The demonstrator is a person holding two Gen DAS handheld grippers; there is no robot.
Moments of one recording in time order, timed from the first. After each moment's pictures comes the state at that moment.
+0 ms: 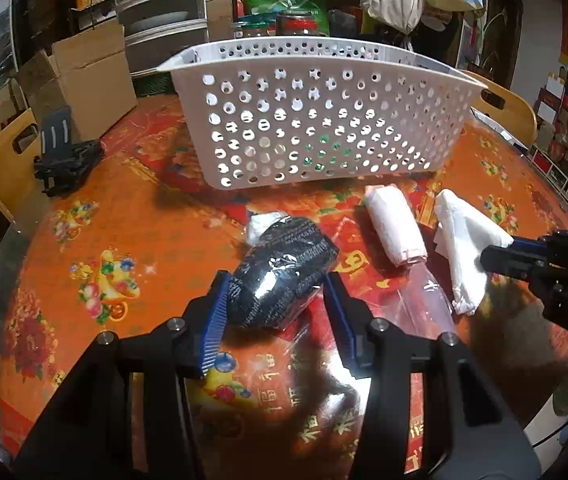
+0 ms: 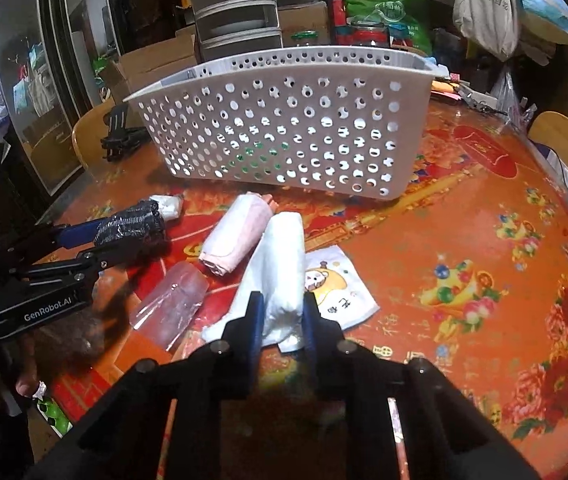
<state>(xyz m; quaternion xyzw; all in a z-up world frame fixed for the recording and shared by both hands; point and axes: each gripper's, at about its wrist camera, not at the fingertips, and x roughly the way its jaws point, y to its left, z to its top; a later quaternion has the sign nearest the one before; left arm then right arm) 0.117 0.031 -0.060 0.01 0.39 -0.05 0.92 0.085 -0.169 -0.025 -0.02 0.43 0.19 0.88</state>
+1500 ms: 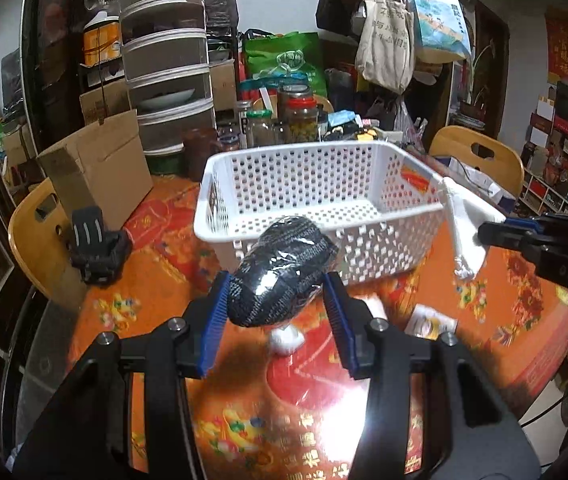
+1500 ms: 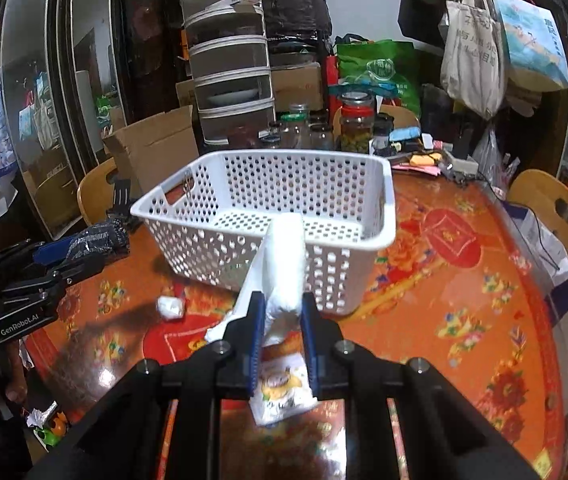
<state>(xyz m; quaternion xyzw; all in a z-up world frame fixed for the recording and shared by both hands) 0.121 0.044 0.063 0.02 0.31 -0.06 0.95 0.118 -0.189 0.081 -0.03 0.36 0.18 0.92</state>
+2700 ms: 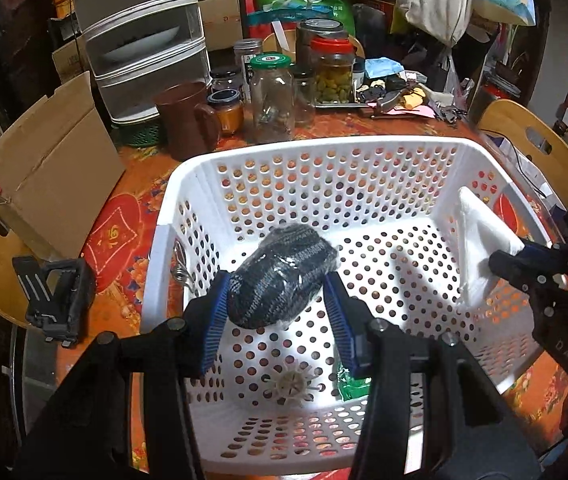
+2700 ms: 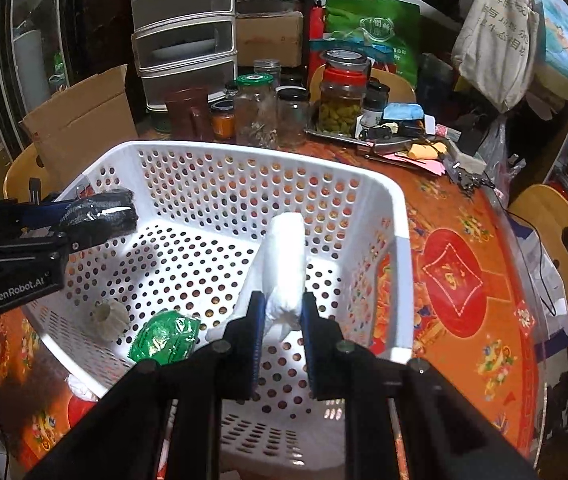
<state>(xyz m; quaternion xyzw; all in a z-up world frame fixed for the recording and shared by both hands) 0.354 0.028 0.030 0.02 0.44 -0.03 0.90 0.281 -0.159 0.047 -0.08 0.44 0.13 0.88</state>
